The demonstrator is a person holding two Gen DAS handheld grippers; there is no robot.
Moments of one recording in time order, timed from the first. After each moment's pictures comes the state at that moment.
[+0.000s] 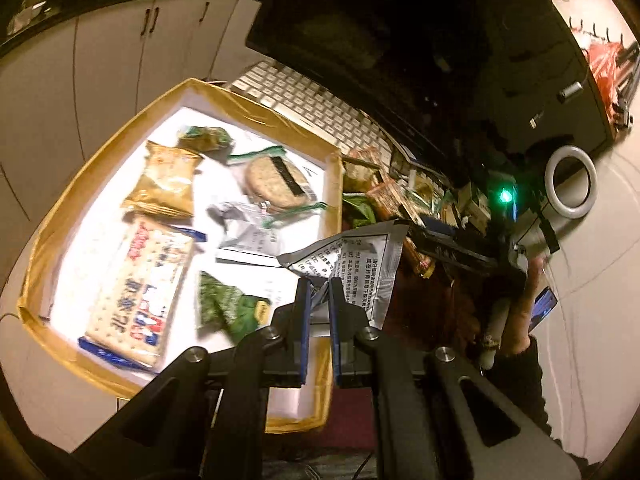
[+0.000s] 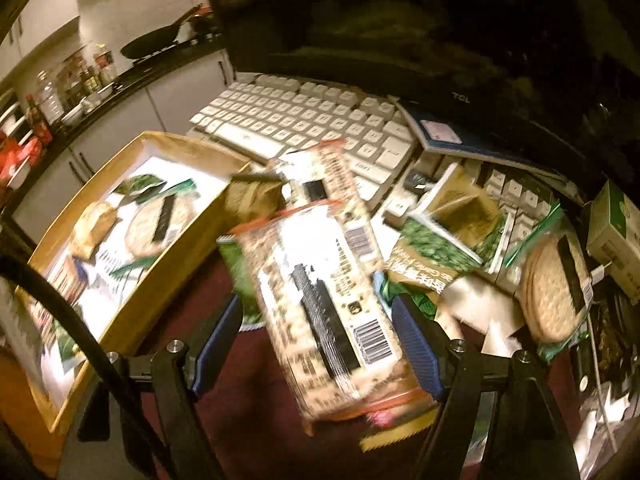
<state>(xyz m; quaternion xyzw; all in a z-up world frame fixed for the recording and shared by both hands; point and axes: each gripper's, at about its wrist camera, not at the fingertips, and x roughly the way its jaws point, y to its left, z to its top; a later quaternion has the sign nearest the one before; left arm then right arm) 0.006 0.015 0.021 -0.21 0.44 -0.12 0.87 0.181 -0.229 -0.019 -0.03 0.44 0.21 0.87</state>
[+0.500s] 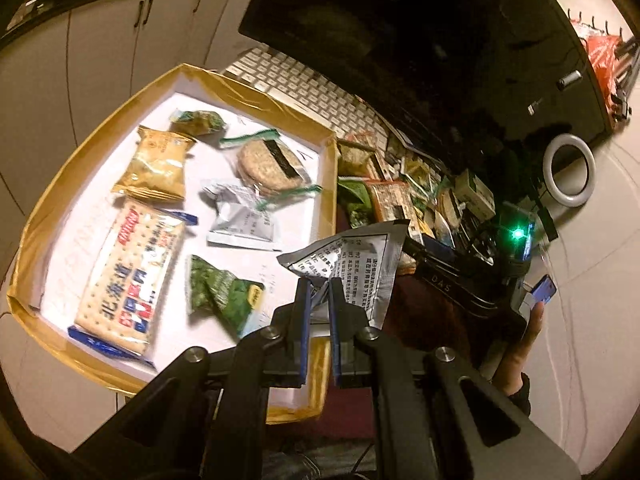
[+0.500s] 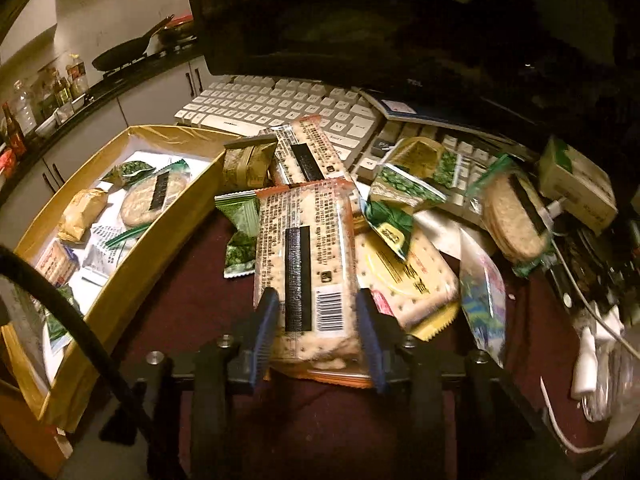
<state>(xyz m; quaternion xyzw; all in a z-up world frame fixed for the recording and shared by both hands) 0.004 0.002 0.014 -0.20 0.46 -0.14 0.86 0.124 -0.229 -0.023 -0.02 0.42 0.14 0.89</state>
